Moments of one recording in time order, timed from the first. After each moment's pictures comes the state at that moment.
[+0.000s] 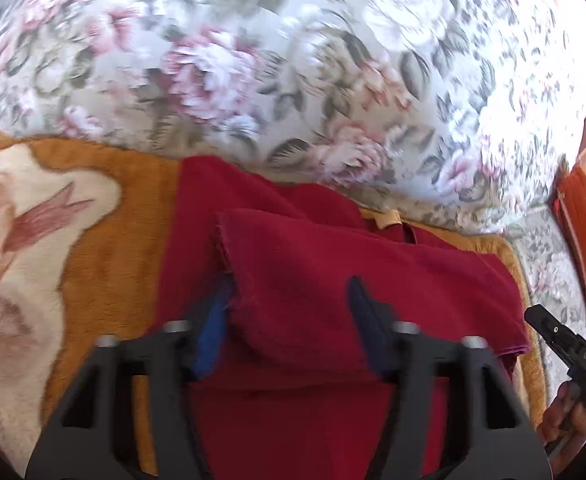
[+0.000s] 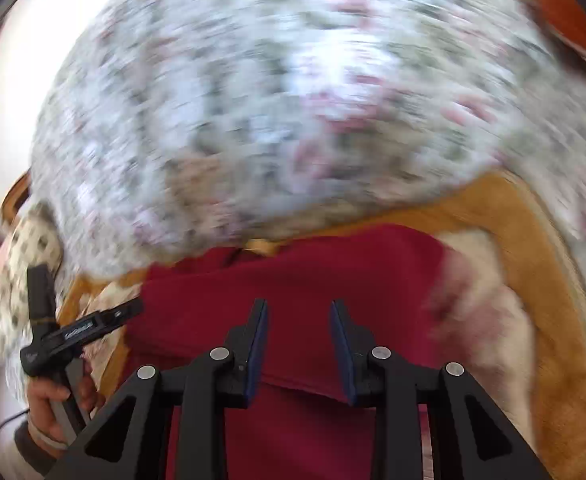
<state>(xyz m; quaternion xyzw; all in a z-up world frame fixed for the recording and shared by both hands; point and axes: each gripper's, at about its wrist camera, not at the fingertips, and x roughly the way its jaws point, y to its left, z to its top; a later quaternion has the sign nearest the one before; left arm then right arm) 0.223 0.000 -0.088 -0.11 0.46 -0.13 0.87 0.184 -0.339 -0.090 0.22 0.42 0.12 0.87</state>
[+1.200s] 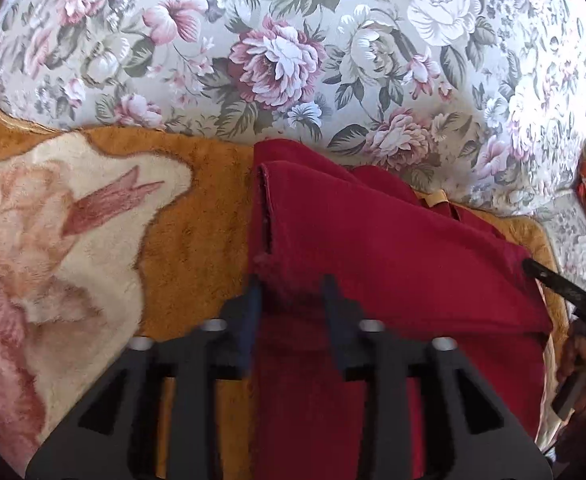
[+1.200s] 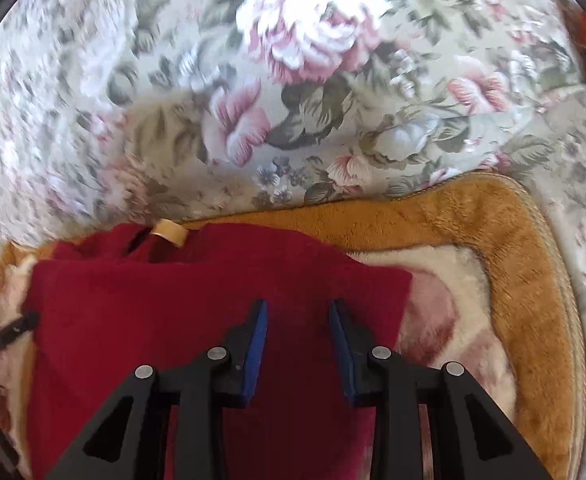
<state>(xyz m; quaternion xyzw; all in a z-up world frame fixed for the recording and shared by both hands) 0.198 0.043 -0.083 -0.08 0.47 -0.09 0.87 0.249 -0.318 -0.122 0.11 0.48 0.08 0.87</state>
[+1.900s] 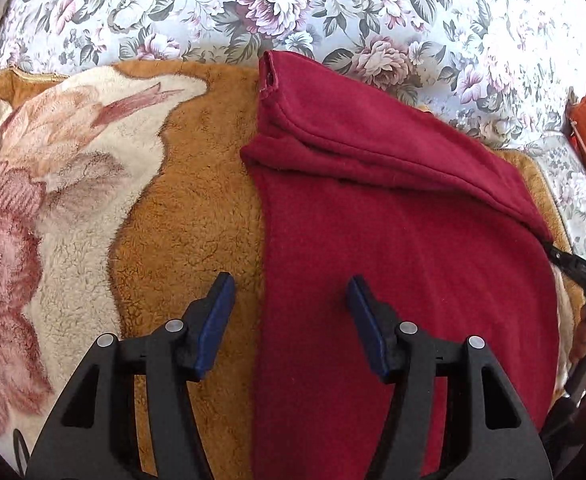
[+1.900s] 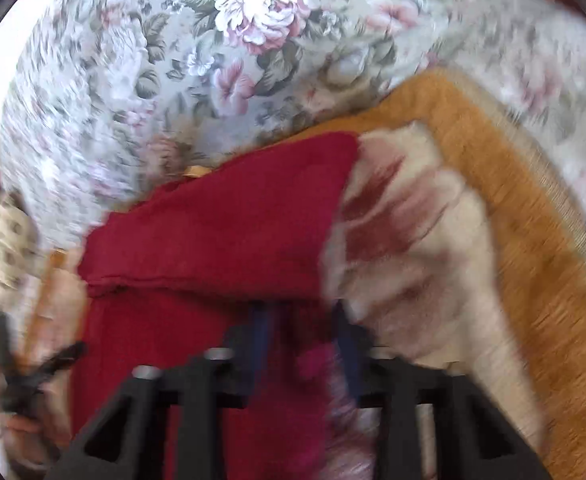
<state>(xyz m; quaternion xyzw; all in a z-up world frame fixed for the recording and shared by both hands) 0.116 0.041 -0.112 -0.06 0.51 -0.09 0.86 0.155 -0.346 -0.134 0.17 0.49 0.07 0.85</state>
